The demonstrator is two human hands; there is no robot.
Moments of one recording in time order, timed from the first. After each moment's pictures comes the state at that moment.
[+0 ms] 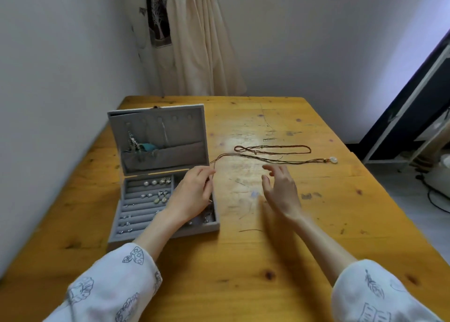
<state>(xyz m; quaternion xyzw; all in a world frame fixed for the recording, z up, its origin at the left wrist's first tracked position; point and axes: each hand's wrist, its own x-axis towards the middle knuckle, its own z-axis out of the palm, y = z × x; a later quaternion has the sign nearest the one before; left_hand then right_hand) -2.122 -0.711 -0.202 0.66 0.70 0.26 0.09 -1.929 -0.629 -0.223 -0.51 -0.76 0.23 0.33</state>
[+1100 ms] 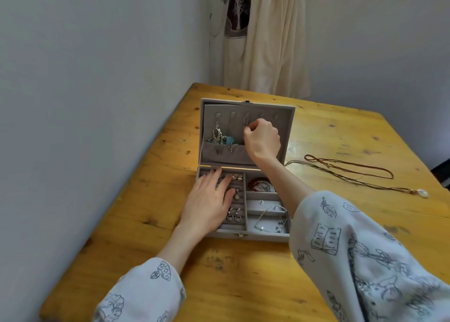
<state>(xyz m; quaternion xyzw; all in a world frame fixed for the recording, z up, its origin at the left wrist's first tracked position) -2.215 -0.776 -0.234 0.59 0.79 0.15 -0.04 -2.161 -0.629 -0.152 -0.53 -0.74 0.26 0.32</state>
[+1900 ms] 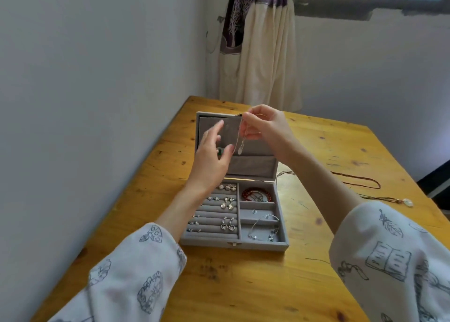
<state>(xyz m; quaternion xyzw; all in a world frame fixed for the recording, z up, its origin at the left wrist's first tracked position) -2.212 -0.737 -0.135 0.49 0.68 0.54 0.10 -2.119 -0.629 -0.087 -0.24 -0.70 0.58 0.35</state>
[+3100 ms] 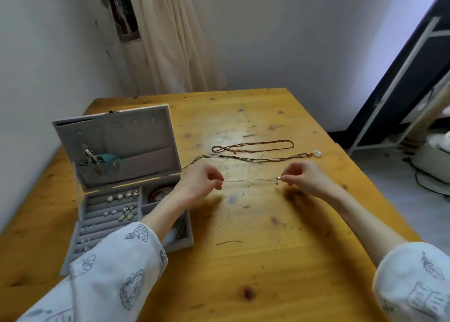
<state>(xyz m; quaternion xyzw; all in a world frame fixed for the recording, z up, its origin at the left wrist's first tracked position) -2.080 -0.639 -0.192 0.63 0.71 0.21 0.24 -1.836 -0.560 -0.208 -0.54 -0.74 0.37 0.18</state>
